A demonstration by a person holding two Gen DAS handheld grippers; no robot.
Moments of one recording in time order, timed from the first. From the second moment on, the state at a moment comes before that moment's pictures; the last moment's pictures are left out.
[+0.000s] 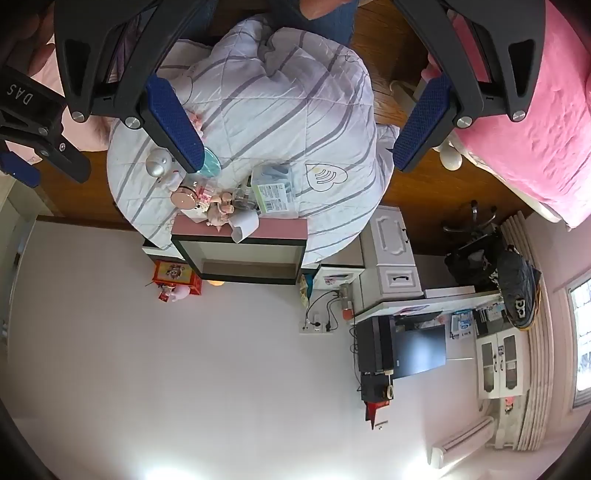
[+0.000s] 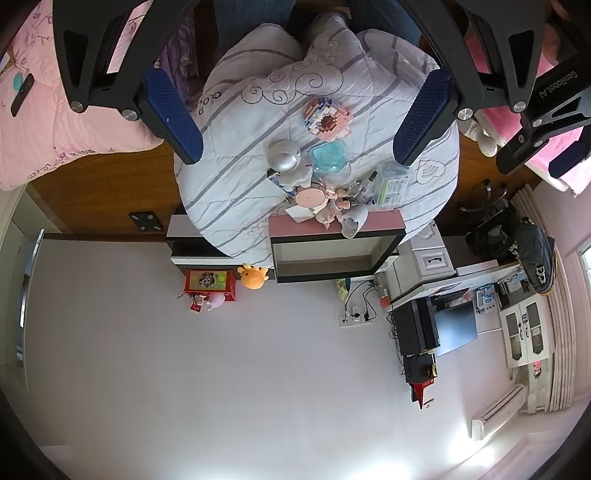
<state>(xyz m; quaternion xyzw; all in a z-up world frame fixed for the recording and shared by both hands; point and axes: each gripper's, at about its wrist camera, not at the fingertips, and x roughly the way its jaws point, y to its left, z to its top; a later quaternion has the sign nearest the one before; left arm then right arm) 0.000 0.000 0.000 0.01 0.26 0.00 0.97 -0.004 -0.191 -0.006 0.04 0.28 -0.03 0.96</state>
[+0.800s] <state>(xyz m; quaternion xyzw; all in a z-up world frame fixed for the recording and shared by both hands) -0.014 0.011 0.031 -0.01 0.21 0.00 0.98 -0.010 -0.185 0.017 0.02 0.24 -0.03 0.97</state>
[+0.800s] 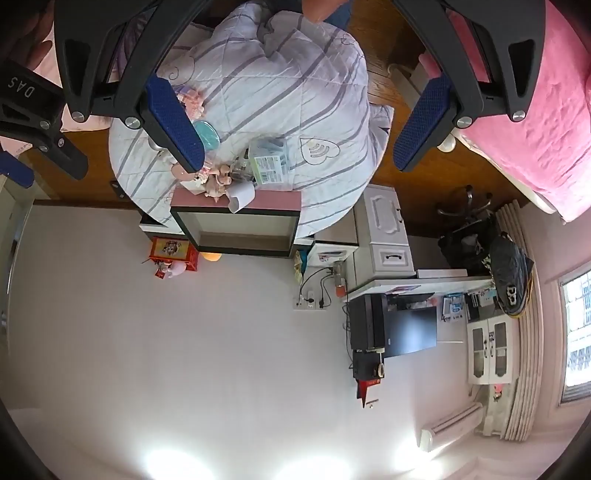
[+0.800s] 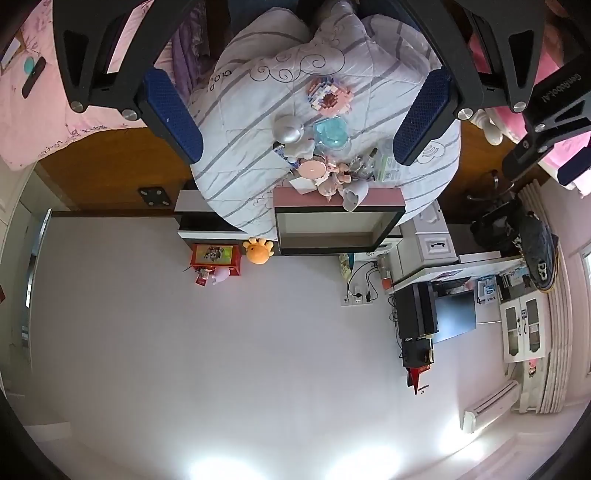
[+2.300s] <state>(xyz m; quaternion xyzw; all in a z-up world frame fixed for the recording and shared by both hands) 0.035 0.006 -0.003 -0.03 0.23 -0.01 0.97 0.038 -0.189 0.000 0.01 0.27 -0.03 0.96</state>
